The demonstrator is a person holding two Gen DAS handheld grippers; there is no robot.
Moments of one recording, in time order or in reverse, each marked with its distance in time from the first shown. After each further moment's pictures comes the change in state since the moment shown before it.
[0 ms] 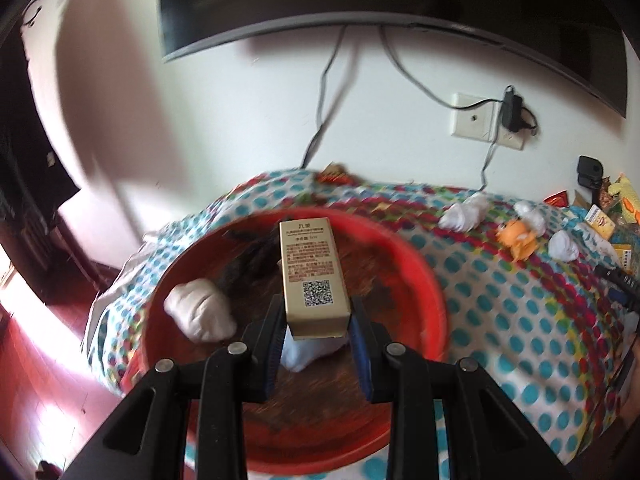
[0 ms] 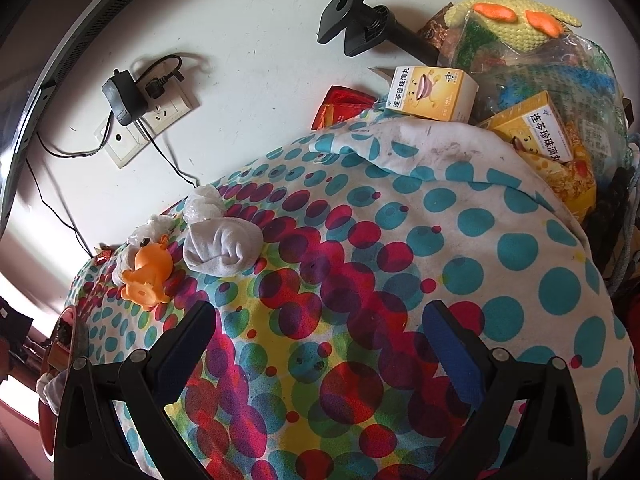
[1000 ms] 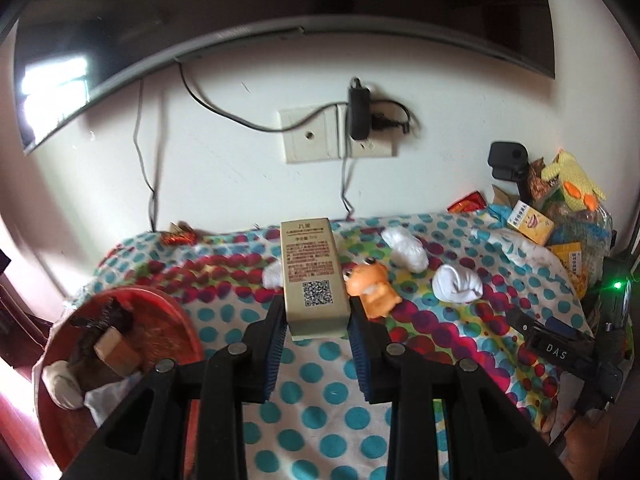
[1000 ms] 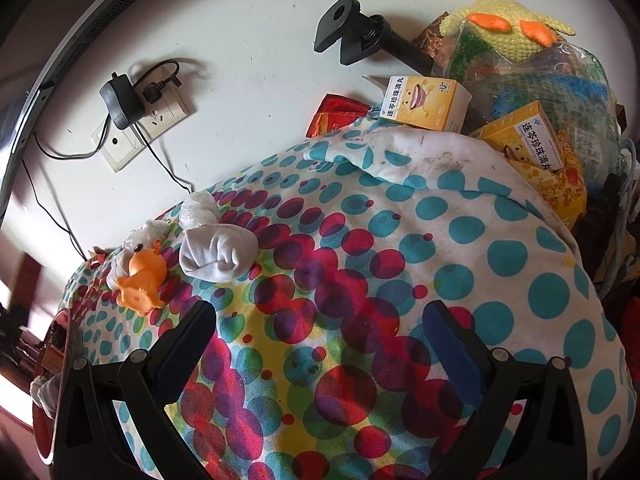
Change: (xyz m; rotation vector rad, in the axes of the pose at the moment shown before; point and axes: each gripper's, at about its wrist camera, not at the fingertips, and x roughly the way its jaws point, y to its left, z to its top) left arm 0.021 -0.230 0.069 0.166 -0.080 -0.183; right arm -0.004 0.001 0.002 -0.010 -0.018 -0.030
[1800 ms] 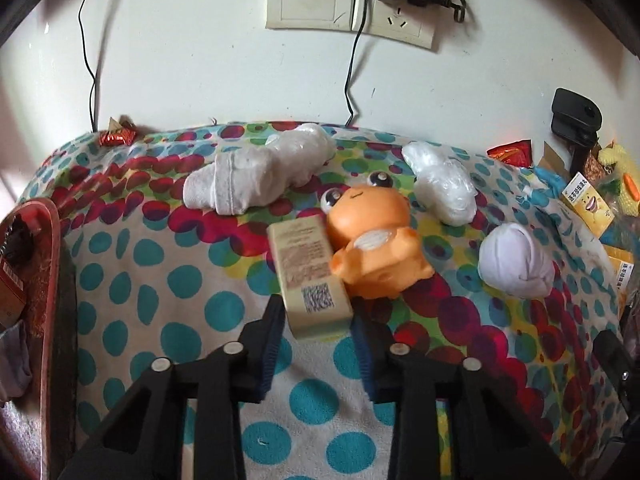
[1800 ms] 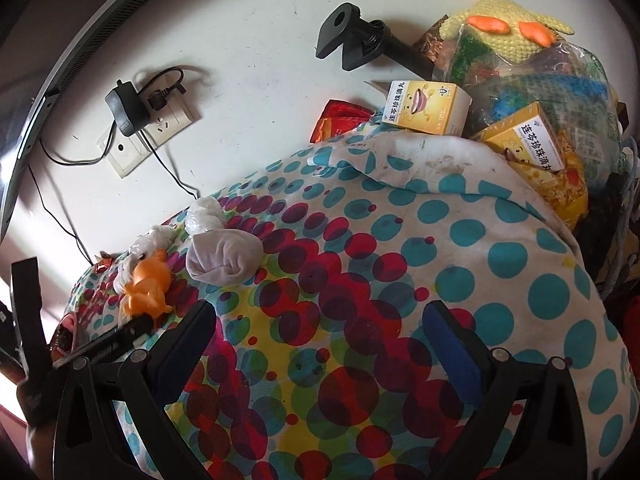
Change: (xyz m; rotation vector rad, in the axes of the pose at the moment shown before) left arm 0.156 -0.026 -0.041 -0.167 0.263 -0.059; right arm -0.004 -0.001 0.000 0.009 -0.020 0.030
